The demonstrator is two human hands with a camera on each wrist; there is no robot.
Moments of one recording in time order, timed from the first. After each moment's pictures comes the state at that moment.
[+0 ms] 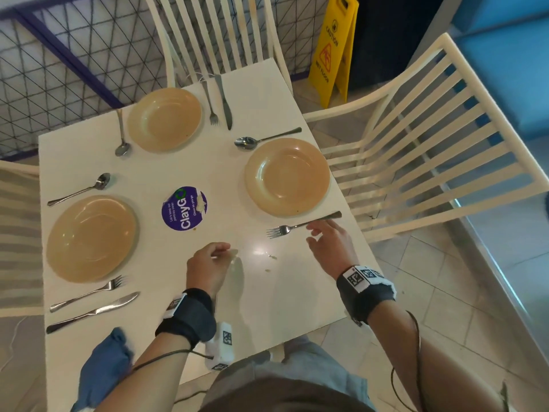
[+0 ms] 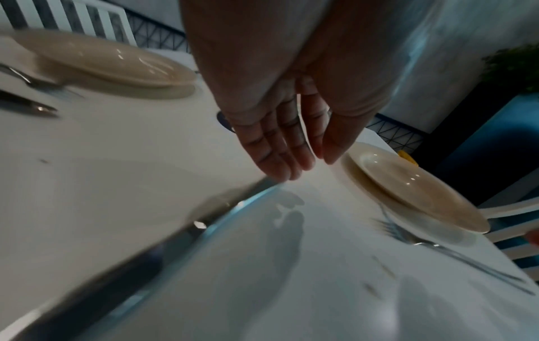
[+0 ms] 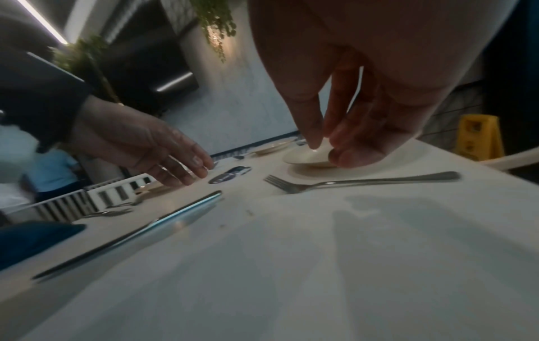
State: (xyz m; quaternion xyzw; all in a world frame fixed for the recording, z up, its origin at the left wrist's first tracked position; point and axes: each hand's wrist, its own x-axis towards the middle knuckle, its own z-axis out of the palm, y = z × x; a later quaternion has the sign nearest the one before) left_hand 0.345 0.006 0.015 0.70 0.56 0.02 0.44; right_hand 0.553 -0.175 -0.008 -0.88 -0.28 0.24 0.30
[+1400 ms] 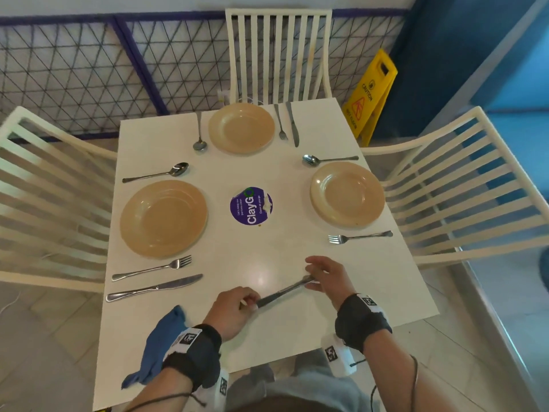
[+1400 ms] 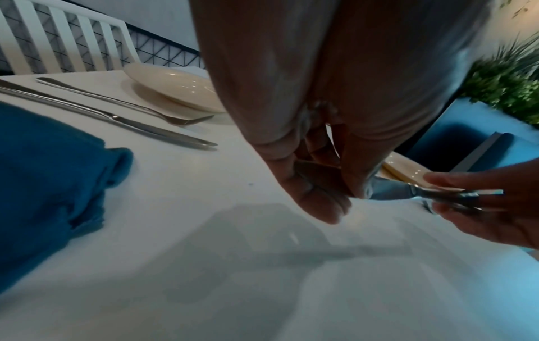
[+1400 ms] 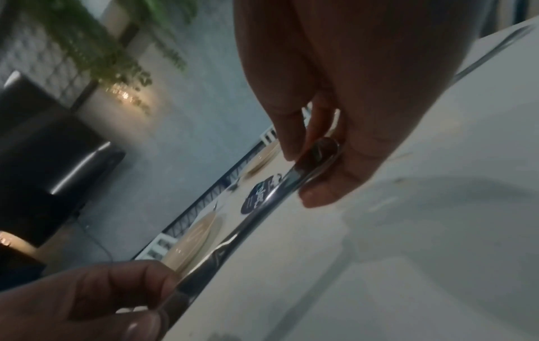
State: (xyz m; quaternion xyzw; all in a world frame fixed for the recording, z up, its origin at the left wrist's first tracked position) left_hand 0.173 0.025 0.003 0.76 0.39 -0.09 0.51; right_hand 0.400 -0.107 -0.007 -0.74 -0.07 0.45 0.50
